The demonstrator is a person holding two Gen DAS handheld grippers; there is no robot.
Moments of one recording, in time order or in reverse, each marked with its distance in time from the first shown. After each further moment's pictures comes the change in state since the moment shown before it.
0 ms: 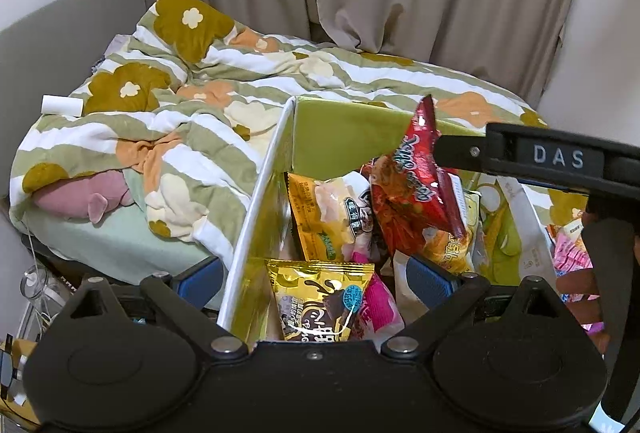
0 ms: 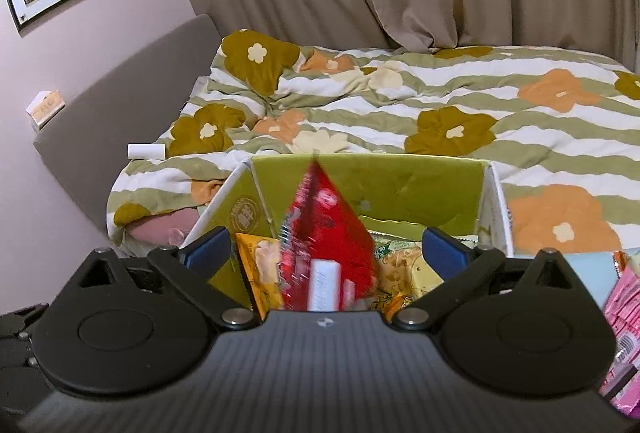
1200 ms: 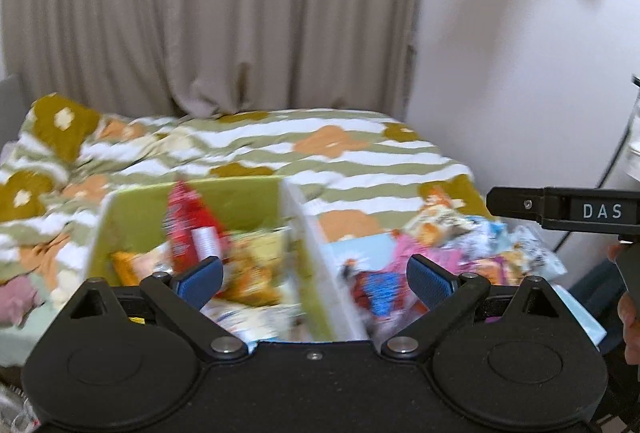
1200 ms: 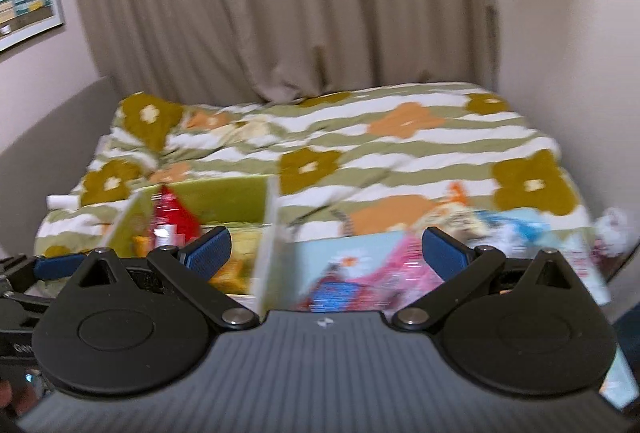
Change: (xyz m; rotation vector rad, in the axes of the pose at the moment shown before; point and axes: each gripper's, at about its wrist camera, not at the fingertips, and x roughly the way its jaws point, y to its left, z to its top) left arm -0.075 -0.136 -0.021 0.279 -0.188 -0.301; right arm -0.207 -0.094 -0.050 0.122 -0.167 -0.357
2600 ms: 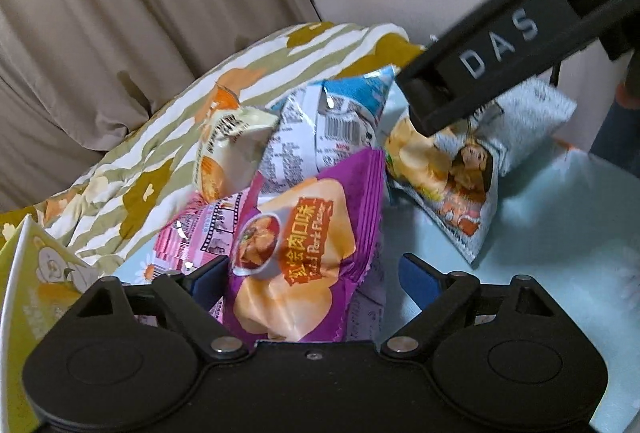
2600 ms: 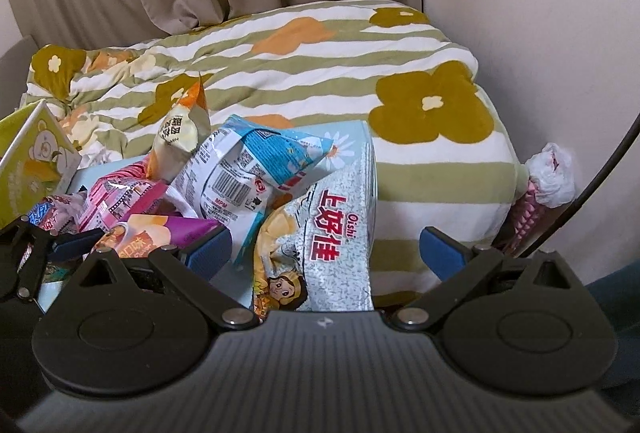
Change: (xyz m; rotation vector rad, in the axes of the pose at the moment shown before) left arm 0.223 -0.260 -0.090 0.508 0.202 0.120; right arm 0.118 -0.258 -0.054 0.022 0.228 -0.074
